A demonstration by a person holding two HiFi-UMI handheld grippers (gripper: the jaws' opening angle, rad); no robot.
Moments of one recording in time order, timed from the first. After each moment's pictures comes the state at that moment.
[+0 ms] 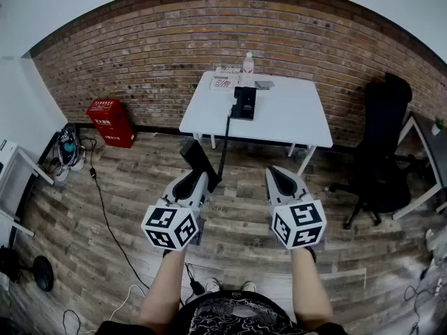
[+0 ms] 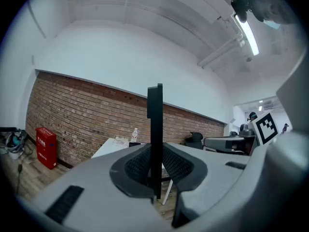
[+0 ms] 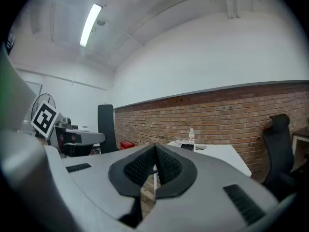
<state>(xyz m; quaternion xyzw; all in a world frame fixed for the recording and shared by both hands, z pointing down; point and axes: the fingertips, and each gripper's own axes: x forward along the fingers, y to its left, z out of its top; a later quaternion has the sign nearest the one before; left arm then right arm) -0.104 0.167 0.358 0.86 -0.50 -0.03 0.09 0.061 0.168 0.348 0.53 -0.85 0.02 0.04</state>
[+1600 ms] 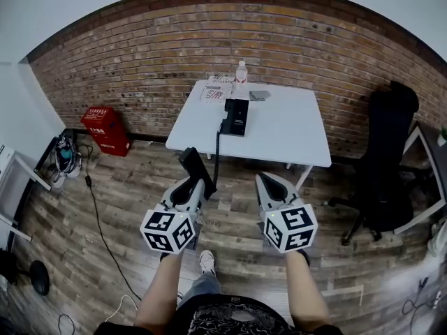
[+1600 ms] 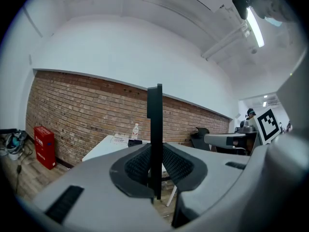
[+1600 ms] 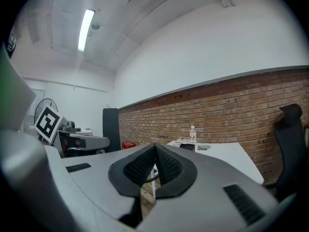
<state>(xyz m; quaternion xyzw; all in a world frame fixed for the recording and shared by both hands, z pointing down) -0.047 0.067 0.388 0.85 -0.51 -0.01 0.10 0.105 0.065 0.373 0.50 -0.87 0.04 0.04</state>
